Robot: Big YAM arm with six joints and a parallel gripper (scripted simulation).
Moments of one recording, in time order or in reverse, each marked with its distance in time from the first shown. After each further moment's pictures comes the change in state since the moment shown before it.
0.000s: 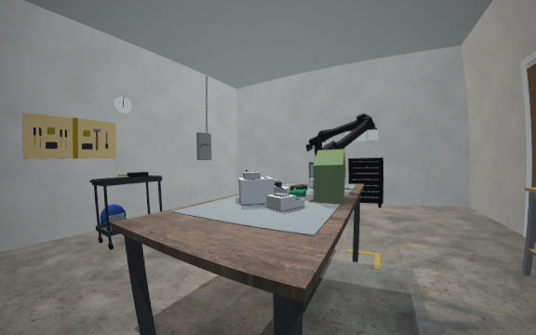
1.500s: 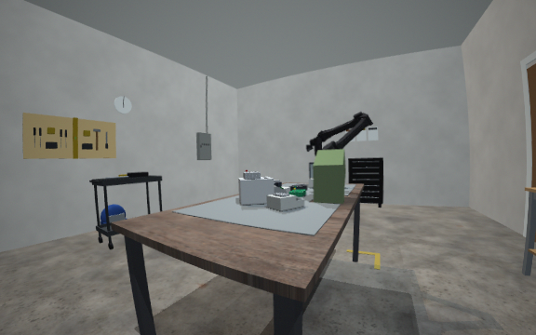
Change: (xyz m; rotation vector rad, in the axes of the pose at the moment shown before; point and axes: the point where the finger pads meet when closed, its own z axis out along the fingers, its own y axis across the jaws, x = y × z) arm 0.000 -0.035 0.000 -0.006 -0.001 -0.004
